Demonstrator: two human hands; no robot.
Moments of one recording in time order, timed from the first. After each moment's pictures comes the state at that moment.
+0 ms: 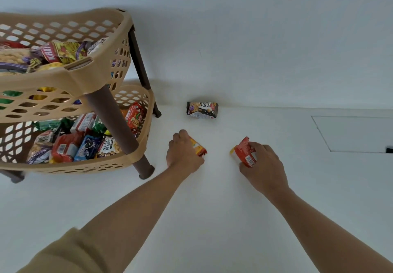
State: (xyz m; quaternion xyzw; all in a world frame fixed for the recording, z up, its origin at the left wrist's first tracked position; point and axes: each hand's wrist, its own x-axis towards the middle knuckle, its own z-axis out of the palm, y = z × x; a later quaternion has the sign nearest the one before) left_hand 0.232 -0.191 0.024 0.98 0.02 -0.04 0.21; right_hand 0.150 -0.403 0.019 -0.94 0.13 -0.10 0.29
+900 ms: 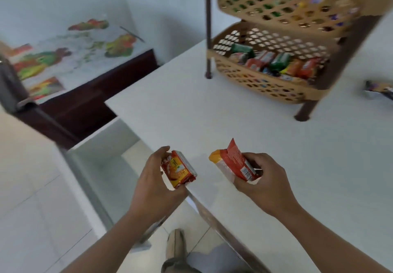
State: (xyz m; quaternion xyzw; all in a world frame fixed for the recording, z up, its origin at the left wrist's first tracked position) left_hand -0.222 0.119 0.059 0.87 0.27 0.12 0.38; right_hand -0.068 -0.100 0.058 -0.84 -0.26 0.13 0.47
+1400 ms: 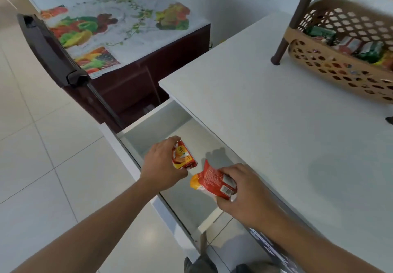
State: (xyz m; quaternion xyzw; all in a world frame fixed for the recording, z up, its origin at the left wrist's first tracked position) left_hand -0.280 0.330 -0.010 0.92 0.31 0.02 0.25; right_hand -0.184 0.101 0.006 -0.83 -0.38 0.27 0.31
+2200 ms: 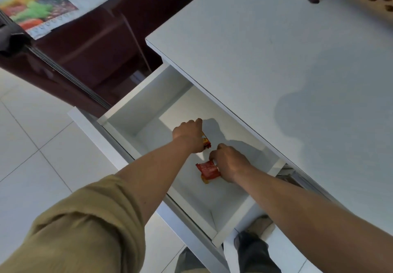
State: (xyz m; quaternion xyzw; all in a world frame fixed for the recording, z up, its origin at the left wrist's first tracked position) left_hand -0.170 0.366 -0.141 0.92 0.23 -0.30 0.13; right_hand -0.151 0.212 -0.136 -0.84 -0.39 0.36 -0.02
